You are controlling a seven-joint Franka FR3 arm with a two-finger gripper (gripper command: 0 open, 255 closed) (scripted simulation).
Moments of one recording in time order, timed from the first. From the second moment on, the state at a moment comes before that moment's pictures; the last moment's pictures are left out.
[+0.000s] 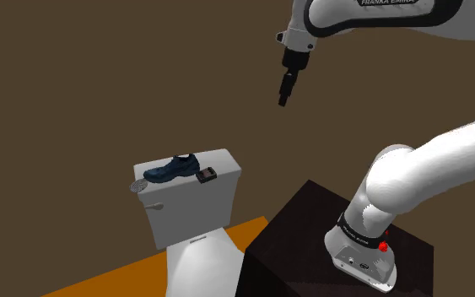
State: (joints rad) arm 0.02 -0.63 -0.06 -2.32 -0.08 1.75 -0.34
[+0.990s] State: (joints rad) arm 0.10 -0.03 -0.16 -2.08 -0.11 1.96 -0.85
